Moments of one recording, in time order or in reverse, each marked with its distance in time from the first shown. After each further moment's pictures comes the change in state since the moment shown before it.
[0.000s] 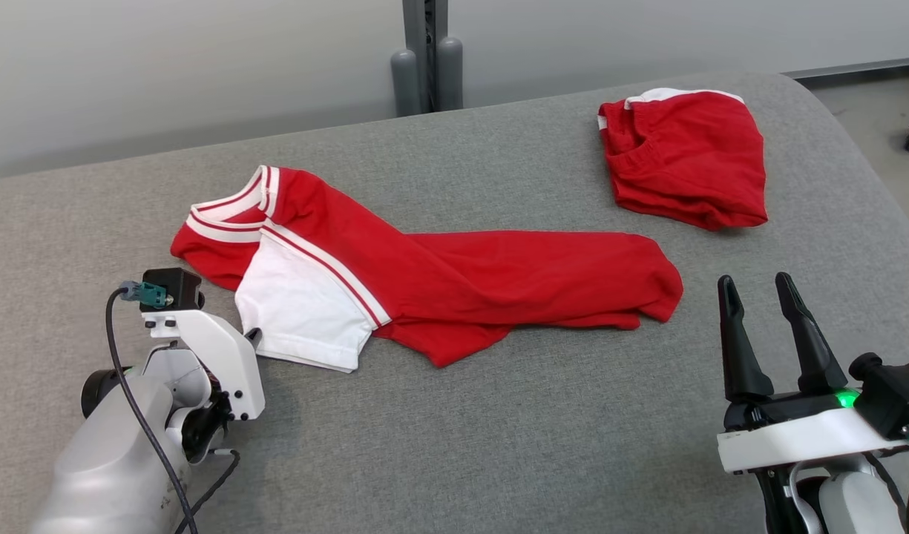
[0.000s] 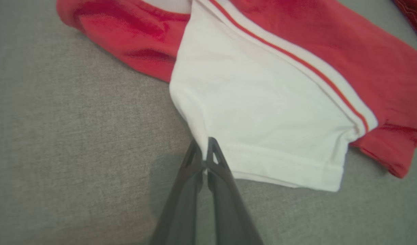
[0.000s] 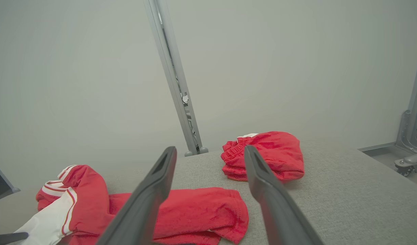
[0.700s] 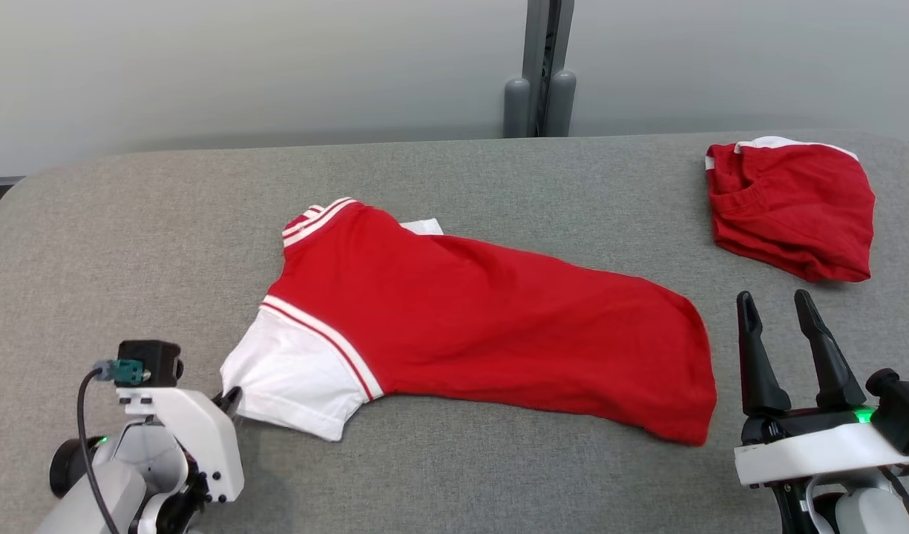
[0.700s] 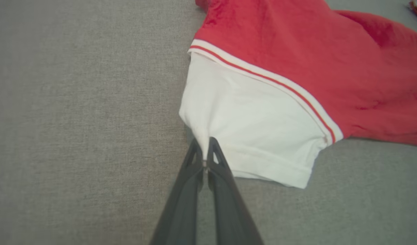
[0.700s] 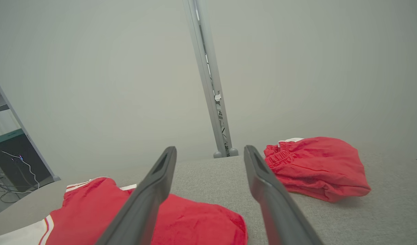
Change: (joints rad) left arm 0.327 0.191 0.021 -0.545 -0.018 0.179 0.053; right arm 0.038 -0.012 -0.034 0.000 -0.002 0.000 0.000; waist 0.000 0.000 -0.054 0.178
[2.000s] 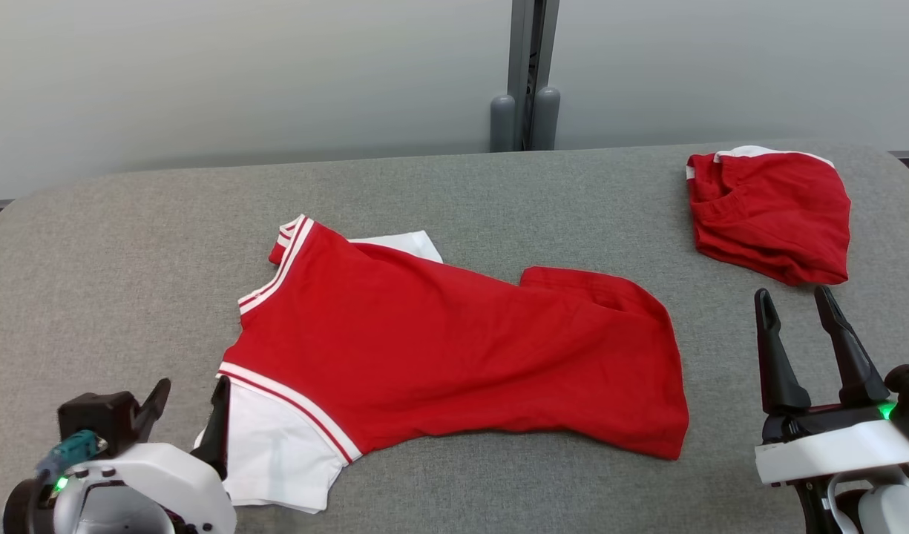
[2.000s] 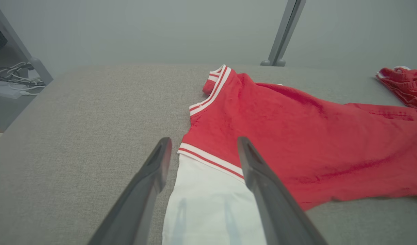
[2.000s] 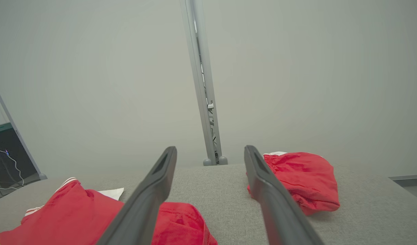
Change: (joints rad) left arm 0.309 0.130 0.110 -0.541 0.087 0.316 -0.151; right arm 0.000 -0.054 -0.002 -0.007 -0.007 0.000 0.000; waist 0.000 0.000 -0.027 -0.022
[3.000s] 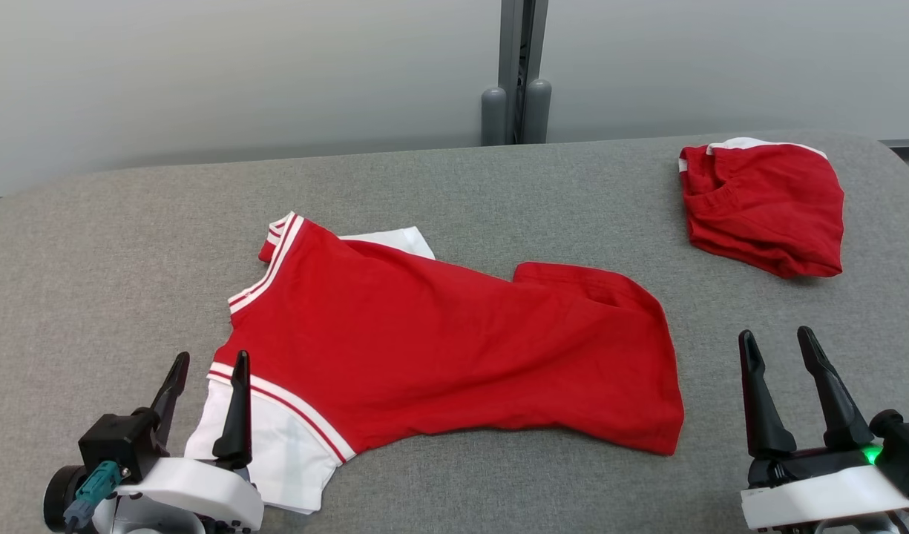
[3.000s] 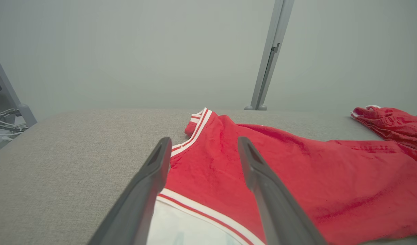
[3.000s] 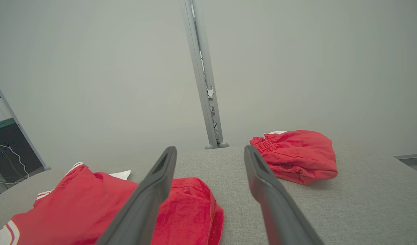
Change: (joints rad) left arm -0.060 -0.167 0.008 0.243 0.101 -0.147 -0.392; right arm 0.109 0.037 0.009 -0.069 -0.016 0.000 0.000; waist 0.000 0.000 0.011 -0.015
